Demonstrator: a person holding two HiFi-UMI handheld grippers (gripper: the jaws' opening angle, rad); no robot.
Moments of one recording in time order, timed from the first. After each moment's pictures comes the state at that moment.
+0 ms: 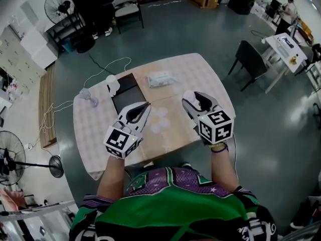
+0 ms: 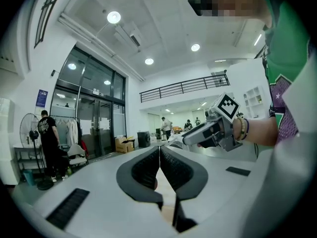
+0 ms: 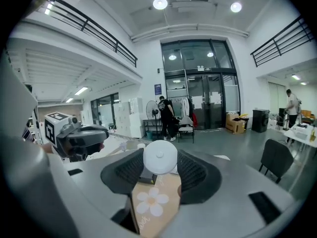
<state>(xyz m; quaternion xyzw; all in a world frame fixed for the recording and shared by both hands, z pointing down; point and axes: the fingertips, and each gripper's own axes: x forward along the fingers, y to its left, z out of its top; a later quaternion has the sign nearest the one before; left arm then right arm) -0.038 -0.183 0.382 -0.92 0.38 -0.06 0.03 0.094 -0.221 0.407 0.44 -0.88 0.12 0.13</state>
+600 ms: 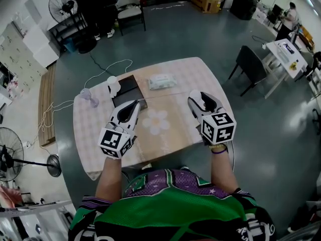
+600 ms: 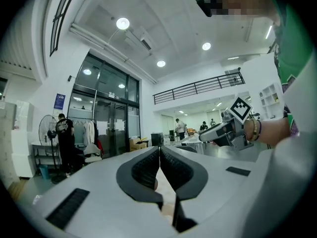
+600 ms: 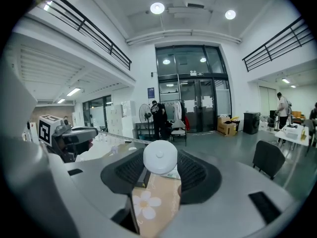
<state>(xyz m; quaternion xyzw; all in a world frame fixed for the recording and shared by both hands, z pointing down) -0.081 -0.192 0.372 -0.89 0.46 -0.04 0.02 0.116 -0.230 0.398 0.49 -0.86 0.12 0.12</state>
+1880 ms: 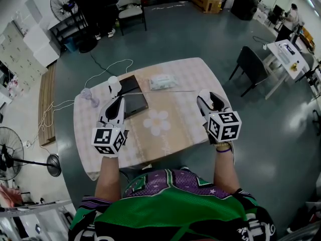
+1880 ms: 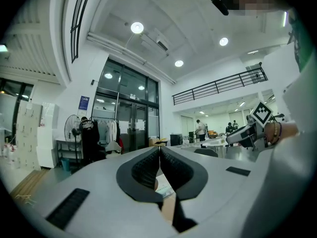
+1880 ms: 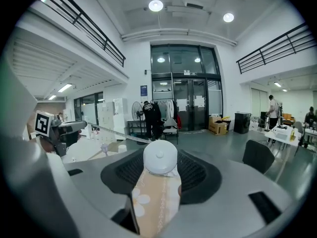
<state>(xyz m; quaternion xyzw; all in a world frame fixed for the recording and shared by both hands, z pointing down) -0.148 -0.217 0.371 -0.82 0.57 -0.02 0.00 0.149 -0.247 0.409 0.53 -0.83 0.12 0.13</state>
